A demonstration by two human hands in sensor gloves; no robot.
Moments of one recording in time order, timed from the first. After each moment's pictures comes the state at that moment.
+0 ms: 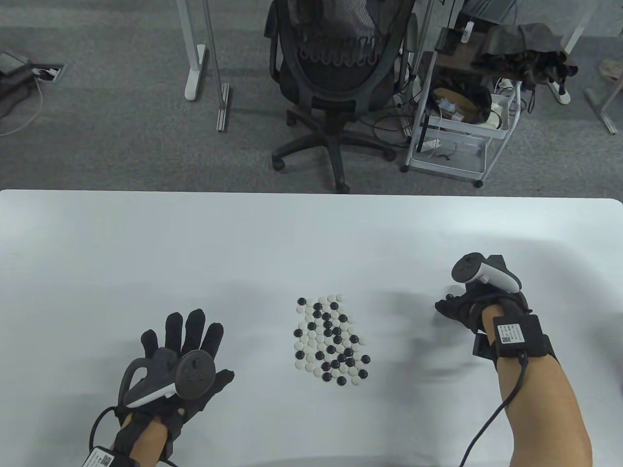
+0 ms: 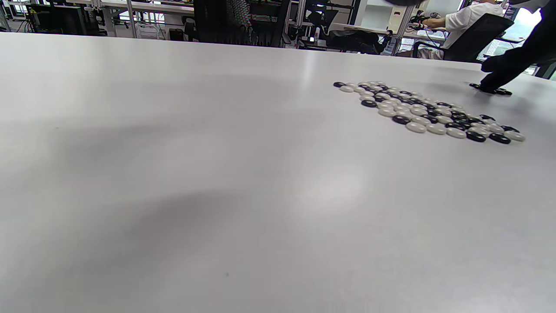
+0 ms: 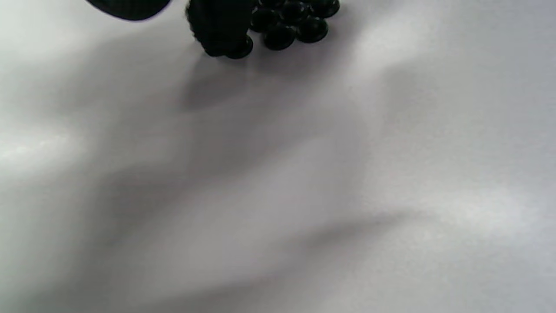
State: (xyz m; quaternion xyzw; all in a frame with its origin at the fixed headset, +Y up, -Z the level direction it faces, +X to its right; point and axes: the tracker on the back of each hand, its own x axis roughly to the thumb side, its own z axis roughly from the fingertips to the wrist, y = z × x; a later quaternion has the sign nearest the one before) left_hand -0.229 -0.713 -0.232 -0.17 -0.16 0.03 0.97; right_hand 0.311 -0.748 -0.424 -0.06 0.42 0.90 0.10
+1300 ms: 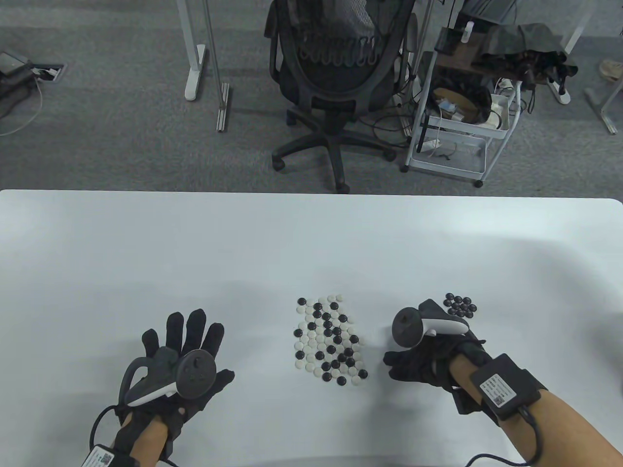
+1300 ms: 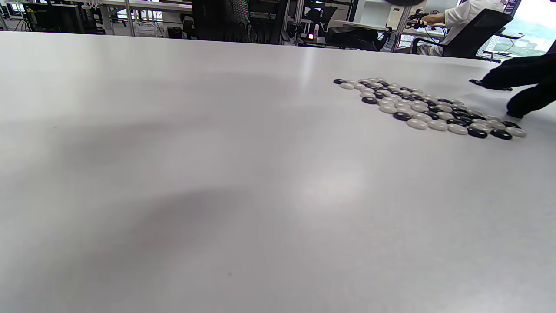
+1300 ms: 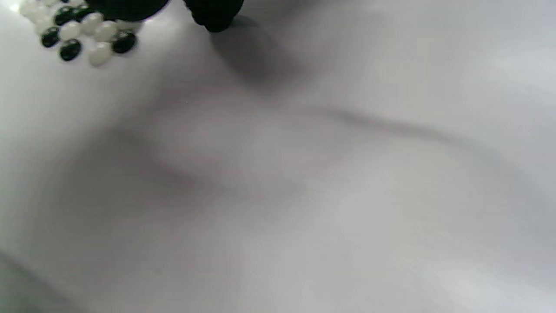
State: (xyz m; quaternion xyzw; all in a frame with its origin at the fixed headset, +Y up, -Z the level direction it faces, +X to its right) left_hand -0.228 -0.714 -0.233 -0.17 -0.16 0.03 0.97; right_hand 0.217 -0.751 -0.328 0.19 0.46 0.87 -0.01
